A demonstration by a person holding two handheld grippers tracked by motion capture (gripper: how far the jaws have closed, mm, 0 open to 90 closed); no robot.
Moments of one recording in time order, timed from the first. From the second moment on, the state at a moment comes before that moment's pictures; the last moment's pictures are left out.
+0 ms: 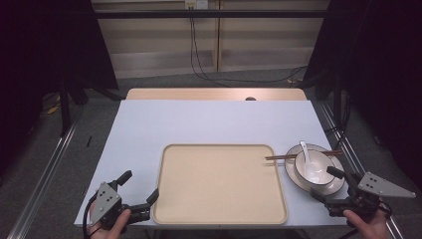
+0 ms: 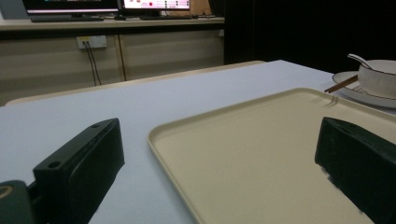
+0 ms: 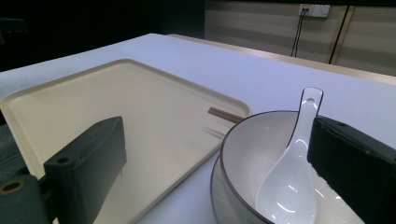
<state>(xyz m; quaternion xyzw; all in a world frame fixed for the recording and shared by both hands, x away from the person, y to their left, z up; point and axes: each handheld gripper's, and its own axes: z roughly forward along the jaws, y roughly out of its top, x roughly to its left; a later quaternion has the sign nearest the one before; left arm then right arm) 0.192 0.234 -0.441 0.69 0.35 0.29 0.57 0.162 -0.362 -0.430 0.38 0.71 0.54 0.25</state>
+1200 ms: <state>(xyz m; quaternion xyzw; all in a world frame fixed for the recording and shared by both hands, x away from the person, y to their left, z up) 0.194 0.241 -0.443 0.70 0.36 0.29 0.54 0.216 -0.432 -0.383 0.33 0.79 0.48 0.20</state>
